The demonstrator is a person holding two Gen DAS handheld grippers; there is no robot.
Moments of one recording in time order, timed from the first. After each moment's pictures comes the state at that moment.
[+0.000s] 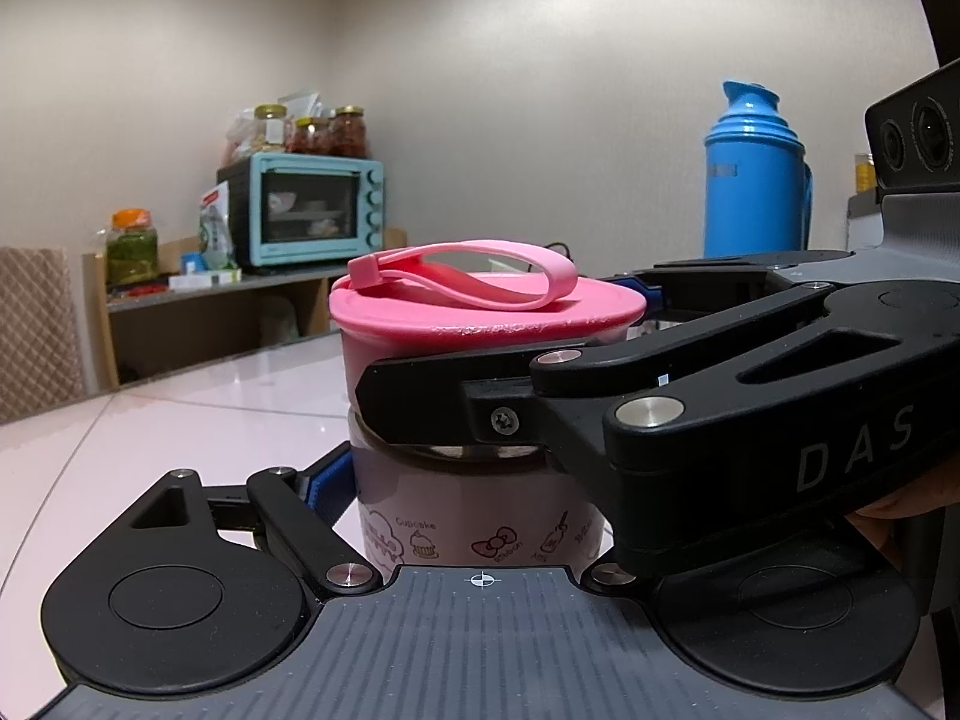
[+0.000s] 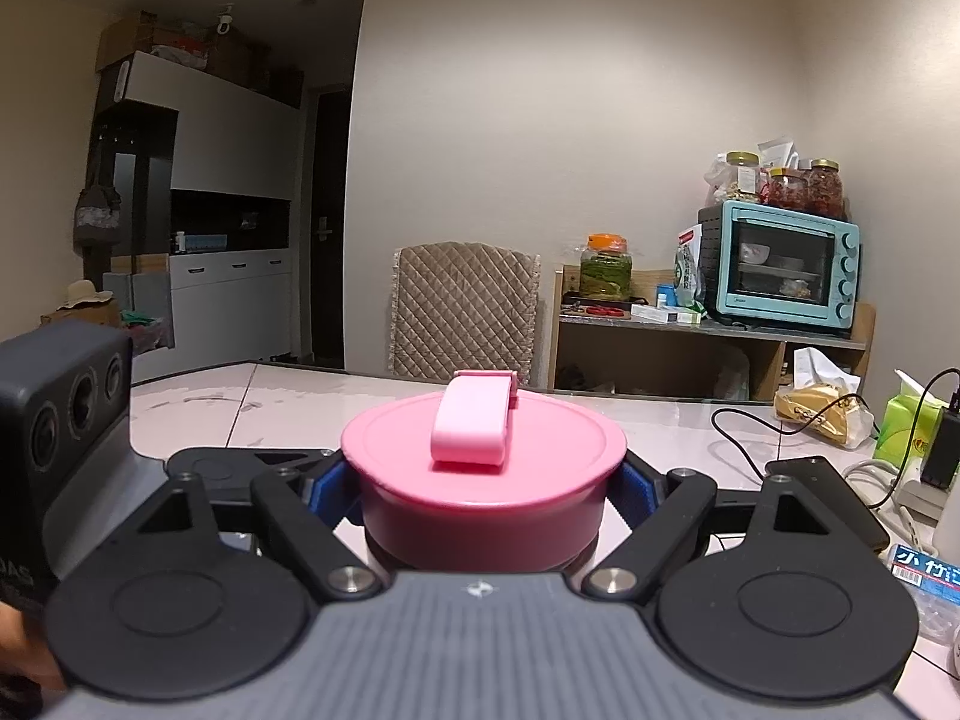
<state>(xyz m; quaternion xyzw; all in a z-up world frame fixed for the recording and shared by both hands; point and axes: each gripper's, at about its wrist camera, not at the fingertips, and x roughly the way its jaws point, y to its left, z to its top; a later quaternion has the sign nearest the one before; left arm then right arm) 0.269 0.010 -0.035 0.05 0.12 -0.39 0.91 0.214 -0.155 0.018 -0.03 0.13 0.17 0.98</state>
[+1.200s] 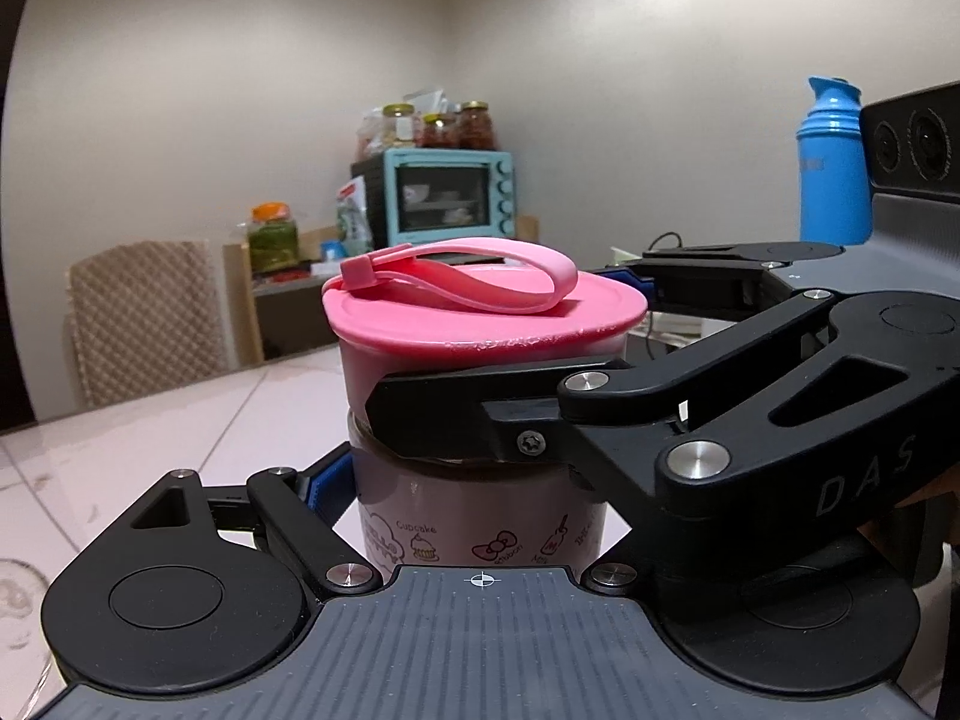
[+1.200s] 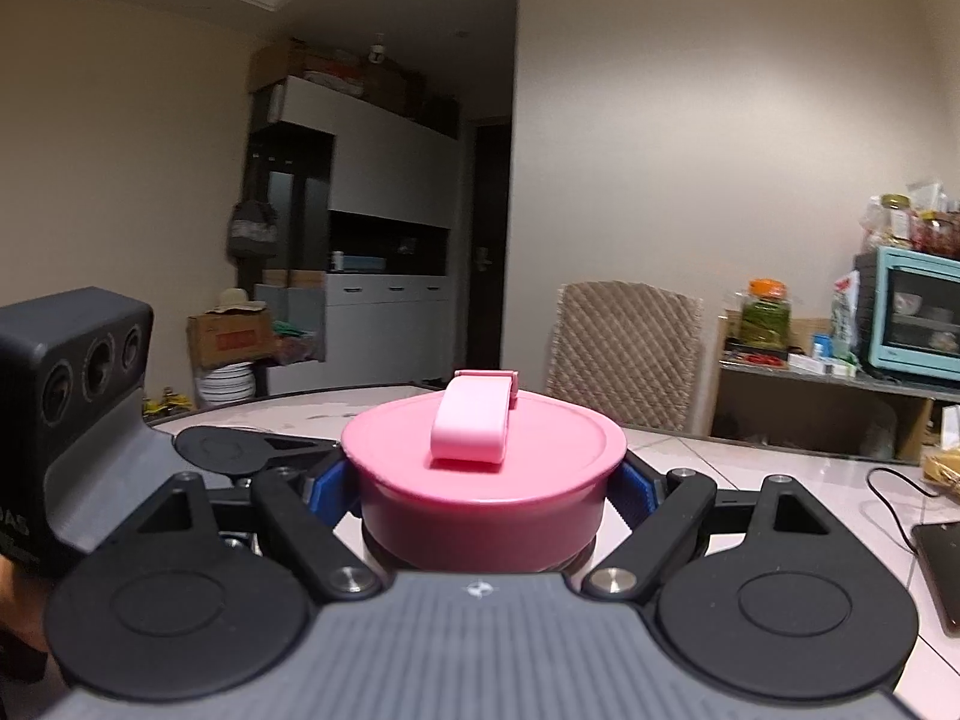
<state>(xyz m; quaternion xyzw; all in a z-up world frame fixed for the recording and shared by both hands) 0.210 0.048 -0.015 0.07 0.13 -0.25 0.96 0.209 -0.134 0.021 -0.05 0.09 0.34 0.93</state>
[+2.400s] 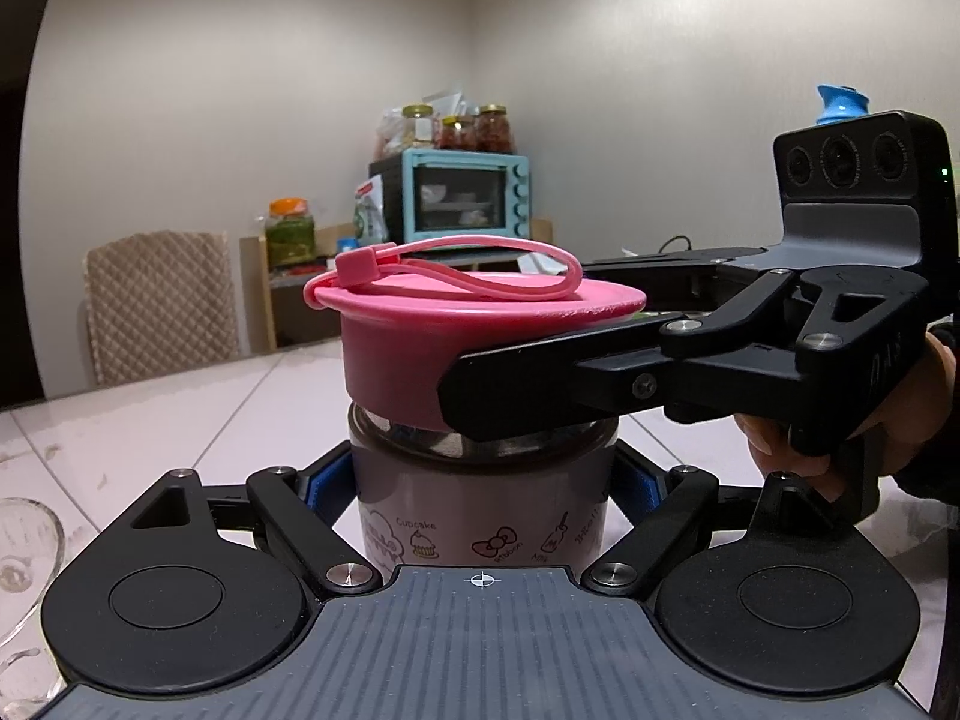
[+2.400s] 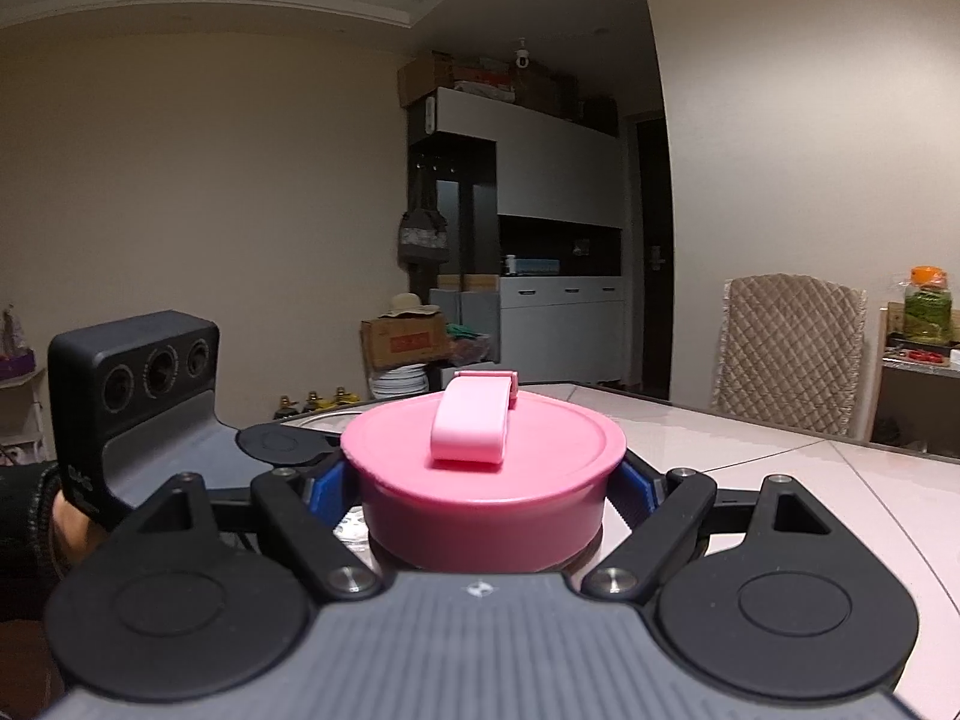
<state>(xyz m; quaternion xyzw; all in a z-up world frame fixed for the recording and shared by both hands) 0.213 0.055 -0.027 0.05 0.13 -0.24 0.96 0.243 -0.177 0.016 -0.02 0.09 0.52 0.85</state>
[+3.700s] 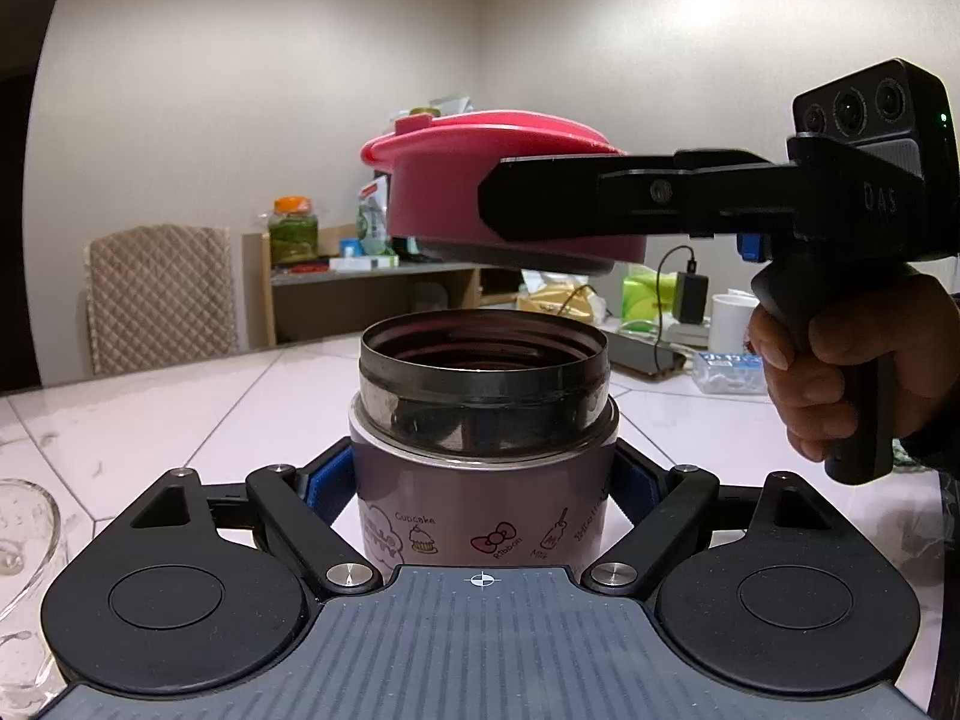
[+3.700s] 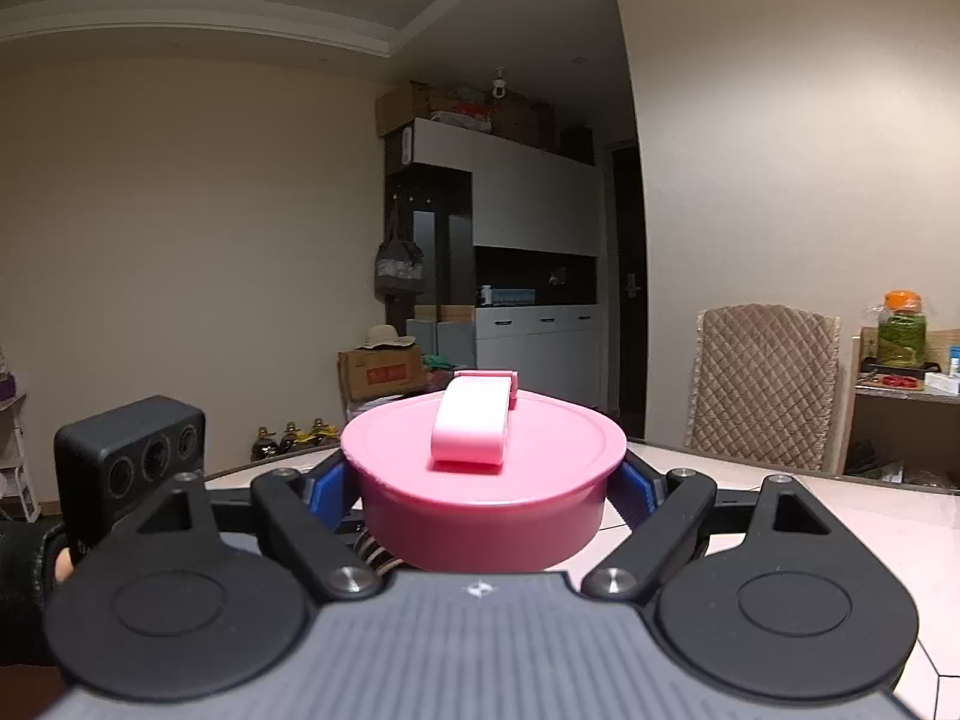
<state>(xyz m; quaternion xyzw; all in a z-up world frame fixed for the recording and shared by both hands) 0.218 0.039 -0.030 0.03 0.13 -0.24 0.96 0.247 -0.185 0.039 -0.01 0.07 0.48 0.87</state>
